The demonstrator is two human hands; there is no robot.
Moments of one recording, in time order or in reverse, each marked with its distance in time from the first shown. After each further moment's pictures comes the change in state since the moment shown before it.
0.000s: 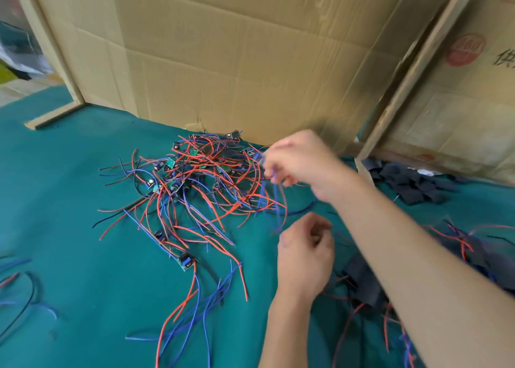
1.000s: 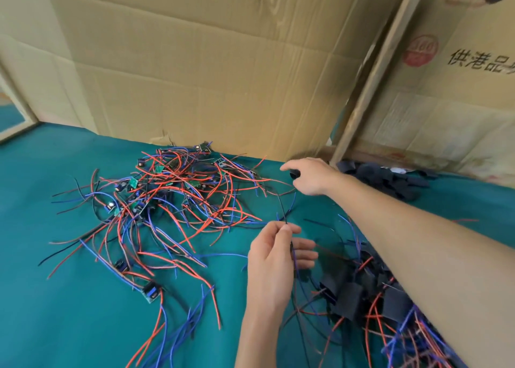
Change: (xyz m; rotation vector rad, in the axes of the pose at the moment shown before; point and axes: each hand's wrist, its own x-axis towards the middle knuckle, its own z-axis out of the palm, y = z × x) left_hand 0.002 0.026 -0.006 -0.648 -0.057 -0.318; right_hand 0.076 0.104 -0.068 -0.809 -0.059 0.075
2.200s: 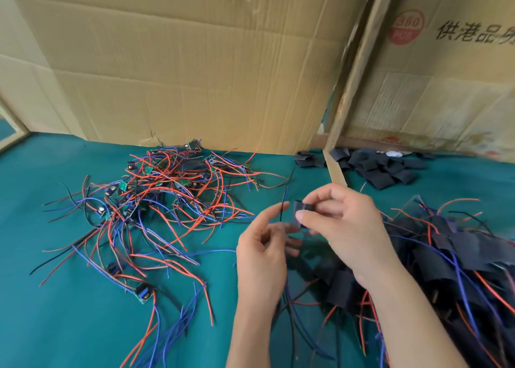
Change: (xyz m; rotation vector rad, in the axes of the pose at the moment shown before) left_hand 0.003 -0.008 -0.003 0.242 0.033 0.245; right_hand -0.165 -0.007 0.032 1.055 0.393 0.051
